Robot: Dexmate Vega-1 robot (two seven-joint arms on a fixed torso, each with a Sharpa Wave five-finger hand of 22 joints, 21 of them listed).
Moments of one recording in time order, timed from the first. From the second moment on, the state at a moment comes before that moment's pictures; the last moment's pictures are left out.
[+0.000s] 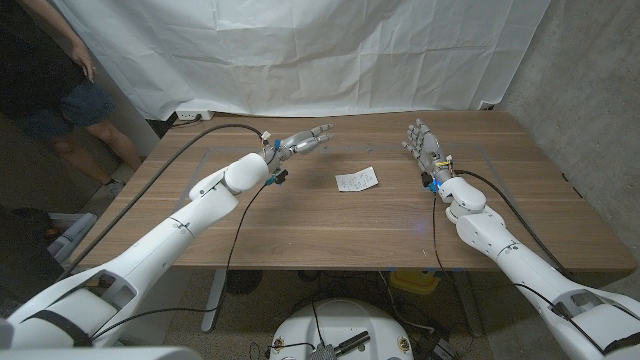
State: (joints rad) left arm 0.72 0.60 0.52 -1.58 0.22 -0.09 -0.17; left_hand 0.12 0.11 0.49 0.12 0.22 -0.03 -0.12 0.19 0.18 -0.06 -0.07 0.22 0.18 -0.10 -0.03 0.18 0.17 -0.07 0.02 0.29 0.19; right arm -0.80 -0.46 -0.39 -1.24 0.60 0.29 0.03; right_hand 0.09 0.09 0.37 0.04 0.22 -0.04 0.05 0.19 0.18 -0.06 0.07 0.19 0.19 -0.13 0.04 0.19 0.18 0.09 0.02 0.19 0.17
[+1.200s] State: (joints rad) left arm 0.69 0.72 0.69 -1.68 0.43 -0.06 -0.19; left_hand 0.12 0.11 0.52 0.15 0.21 -0.14 -0.16 0.17 0.18 -0.15 -0.12 0.18 0.18 -0.16 -0.03 0.17 0.17 -0.14 -0.02 0.26 0.20; right arm -0.80 -0.44 -0.41 -1.25 0.56 0.30 0.00; right_hand 0.09 0.09 0.37 0.04 0.22 -0.04 0.05 0.19 0.18 -0.06 0.08 0.19 0.19 -0.14 0.04 0.19 0.18 0.09 0.02 0.19 0.17
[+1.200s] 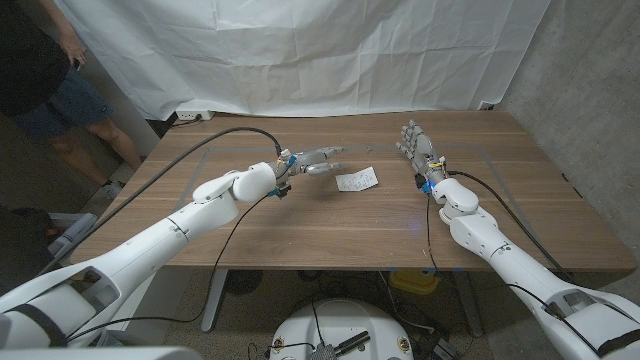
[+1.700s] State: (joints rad) left arm 0.65 0.73 0.75 -1.65 0.48 -0.04 -0.21; left_hand 0.10 0.11 0.53 0.16 0.21 -0.16 -0.15 0.17 0.17 -0.17 -0.12 0.18 0.18 -0.16 -0.03 0.17 0.17 -0.16 -0.02 0.25 0.20; right arm -0.83 -0.47 -0.43 -1.33 0.48 0.28 -0.10; right_hand 0.10 0.09 0.37 0.04 0.22 -0.03 0.06 0.19 0.18 -0.05 0.08 0.19 0.19 -0.14 0.04 0.19 0.18 0.09 0.01 0.19 0.17
